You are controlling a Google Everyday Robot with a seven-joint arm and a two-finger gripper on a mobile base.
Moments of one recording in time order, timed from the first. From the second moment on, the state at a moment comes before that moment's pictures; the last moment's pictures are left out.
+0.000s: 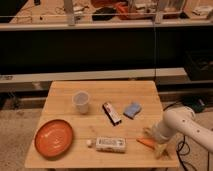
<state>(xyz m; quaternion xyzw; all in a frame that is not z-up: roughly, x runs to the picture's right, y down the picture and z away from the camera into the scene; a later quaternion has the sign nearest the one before) 0.246 0.296 0.774 -0.34 -0.16 -0.08 0.92</state>
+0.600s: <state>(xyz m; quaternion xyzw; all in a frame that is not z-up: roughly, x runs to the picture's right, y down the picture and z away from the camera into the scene) 0.244 0.296 0.775 -0.34 -0.17 -0.09 0.92</state>
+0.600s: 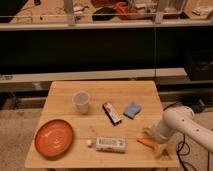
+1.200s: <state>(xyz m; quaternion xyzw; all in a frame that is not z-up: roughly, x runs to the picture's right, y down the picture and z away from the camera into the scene) 0.242 0.297 0.777 -0.34 -0.18 -0.10 0.92</state>
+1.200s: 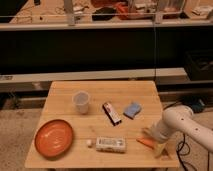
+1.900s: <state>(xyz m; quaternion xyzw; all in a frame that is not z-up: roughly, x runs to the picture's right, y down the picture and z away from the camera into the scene) 0.240 0.296 0.779 -0.34 -0.18 -0.11 0.92</state>
